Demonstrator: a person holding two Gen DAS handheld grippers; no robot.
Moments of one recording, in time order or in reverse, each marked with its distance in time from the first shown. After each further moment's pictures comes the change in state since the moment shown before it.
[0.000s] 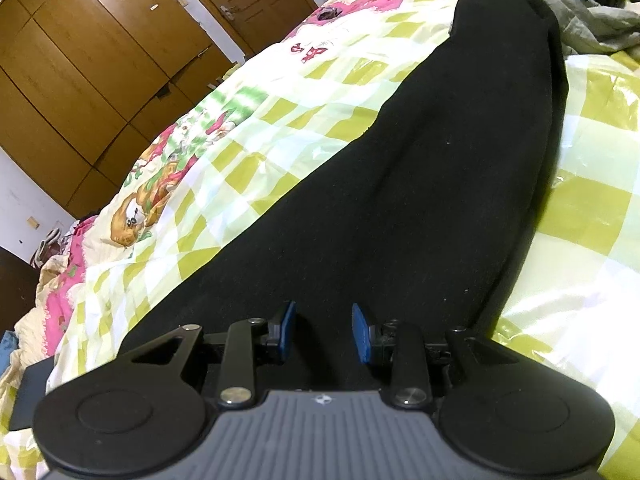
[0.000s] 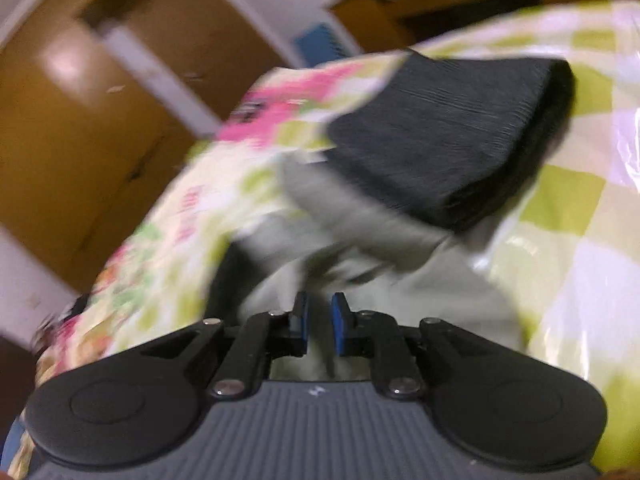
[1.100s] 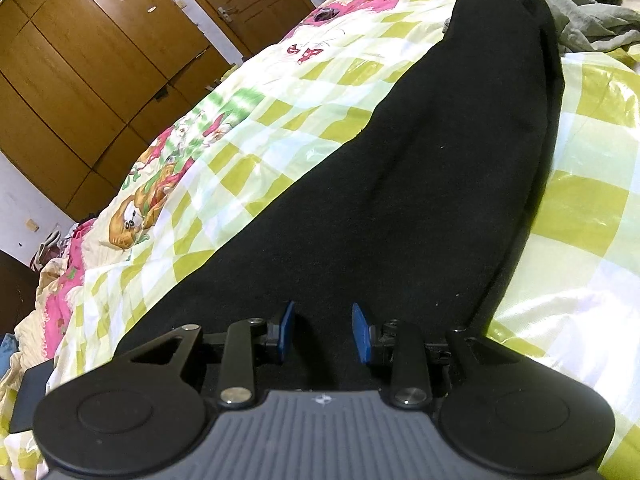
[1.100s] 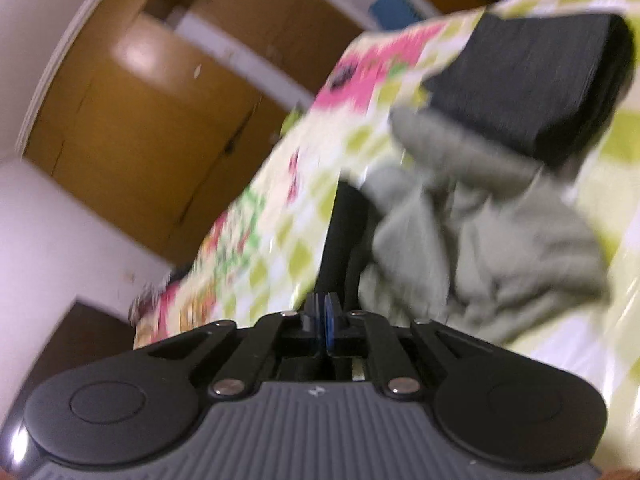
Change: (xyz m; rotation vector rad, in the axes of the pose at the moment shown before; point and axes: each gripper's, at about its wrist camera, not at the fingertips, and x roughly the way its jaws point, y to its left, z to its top) left arm -0.001 -0.005 0.001 0.019 -0.004 -0.001; right arm 0.001 0.000 -0.018 0.074 0.161 0.215
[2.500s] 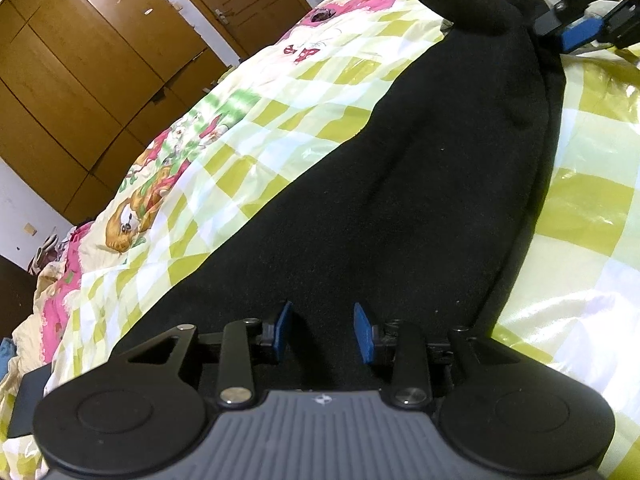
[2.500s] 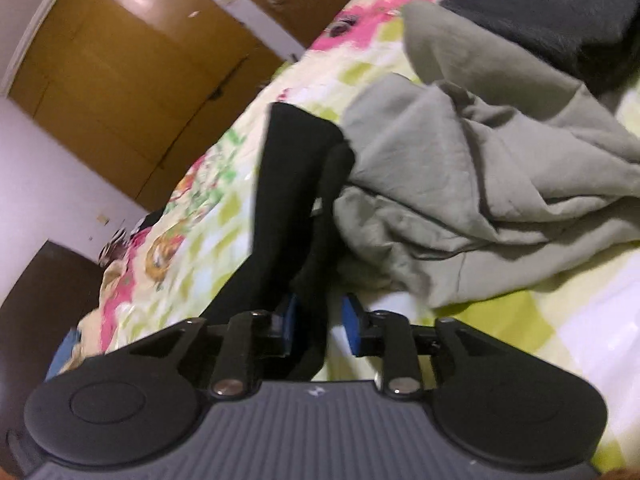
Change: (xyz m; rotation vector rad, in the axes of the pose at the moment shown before) left arm 0.006 -0.001 0.000 0.001 -0.003 -0.004; right arm 0.051 -0.010 -0.018 -0.099 0.052 -0.072
